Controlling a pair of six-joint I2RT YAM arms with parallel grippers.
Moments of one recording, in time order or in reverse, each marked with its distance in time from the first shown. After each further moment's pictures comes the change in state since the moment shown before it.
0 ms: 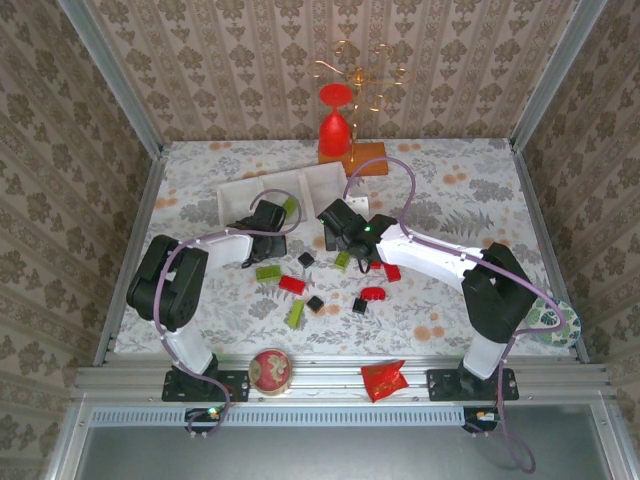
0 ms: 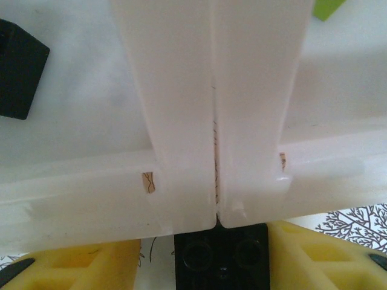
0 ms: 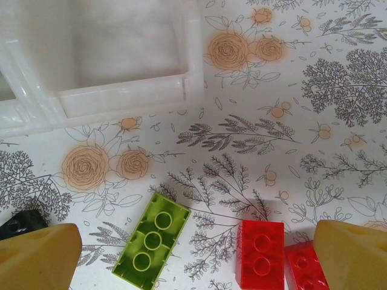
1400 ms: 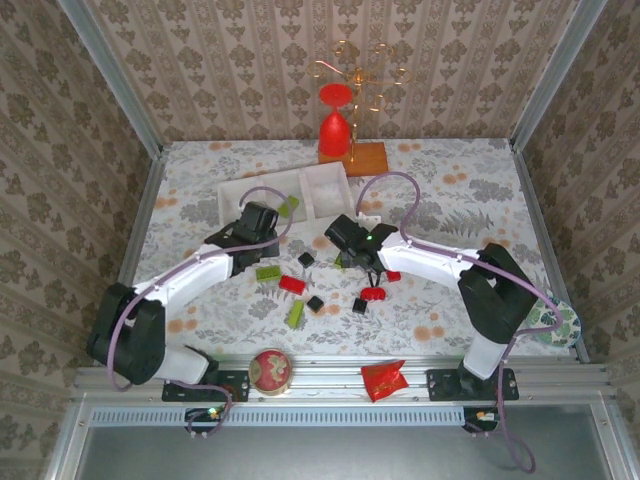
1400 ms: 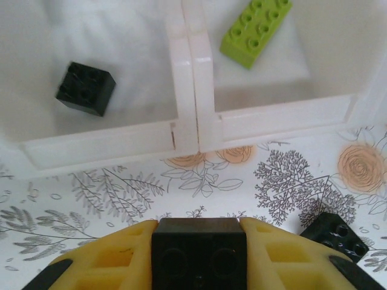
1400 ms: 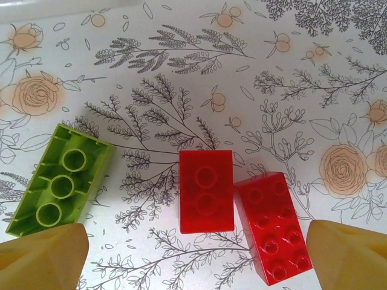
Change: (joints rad) left arm -0.058 -0.369 -0.077 -0.121 -0.059 -0.001; right arm -0.005 -0.014 -0.108 -0.117 -0.005 0.120
